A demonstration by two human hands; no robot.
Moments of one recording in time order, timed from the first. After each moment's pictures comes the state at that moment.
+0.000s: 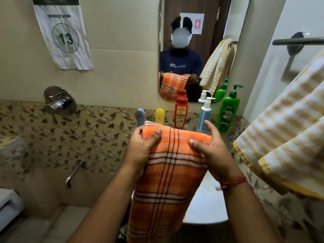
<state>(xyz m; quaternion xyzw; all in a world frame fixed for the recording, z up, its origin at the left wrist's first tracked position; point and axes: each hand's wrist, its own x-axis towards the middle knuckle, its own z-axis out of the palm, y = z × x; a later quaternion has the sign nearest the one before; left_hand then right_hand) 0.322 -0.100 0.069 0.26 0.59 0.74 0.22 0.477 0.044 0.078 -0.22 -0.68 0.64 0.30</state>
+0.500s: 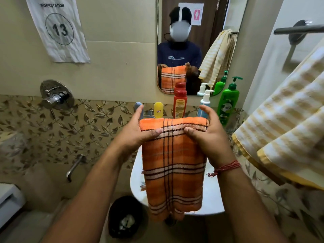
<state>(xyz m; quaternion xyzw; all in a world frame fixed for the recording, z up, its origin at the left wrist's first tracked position) 0.296 -0.114 0.091 0.35 0.66 0.61 0.26 0.469 0.038 0.095 -0.22 -0.74 0.50 0.38</state>
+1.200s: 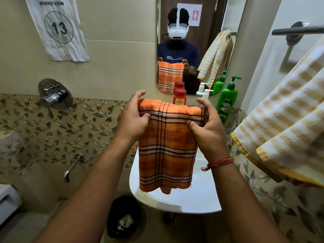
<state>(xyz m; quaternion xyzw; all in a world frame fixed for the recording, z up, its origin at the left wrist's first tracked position) 0.293 -0.099 0.110 0.37 0.75 0.55 -0.02 0.458 0.031 0.096 -0.19 -0.74 0.46 0.45</state>
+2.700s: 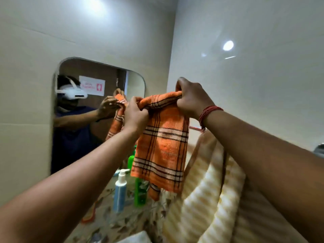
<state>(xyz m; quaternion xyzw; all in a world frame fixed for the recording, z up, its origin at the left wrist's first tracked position) 0.322 0.198 0.324 0.54 0.45 0.71 0.09 0.504 0.172 0.403 -0.40 -0.80 -0.16 0.42</state>
